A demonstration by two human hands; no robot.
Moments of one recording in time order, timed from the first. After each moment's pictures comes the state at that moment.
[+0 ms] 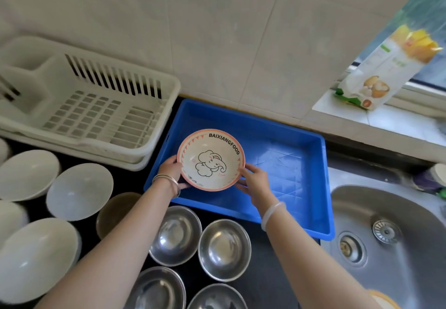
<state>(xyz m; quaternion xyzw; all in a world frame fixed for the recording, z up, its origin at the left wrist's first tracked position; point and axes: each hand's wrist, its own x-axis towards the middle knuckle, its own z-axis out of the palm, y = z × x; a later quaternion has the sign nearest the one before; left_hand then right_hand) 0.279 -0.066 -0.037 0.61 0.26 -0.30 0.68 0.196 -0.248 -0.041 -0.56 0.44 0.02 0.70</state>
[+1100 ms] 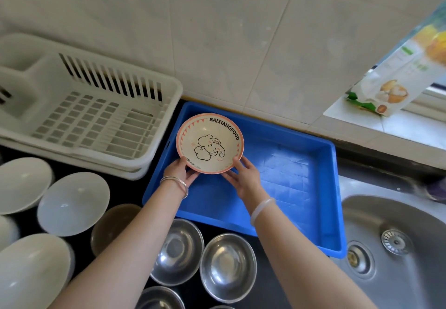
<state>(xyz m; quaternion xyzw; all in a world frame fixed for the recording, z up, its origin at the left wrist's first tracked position) 0.302 -0.087 -0.043 0.45 0.34 -0.26 0.78 0.244 -0.230 -0.044 -0.43 0.44 -0.01 0.79</state>
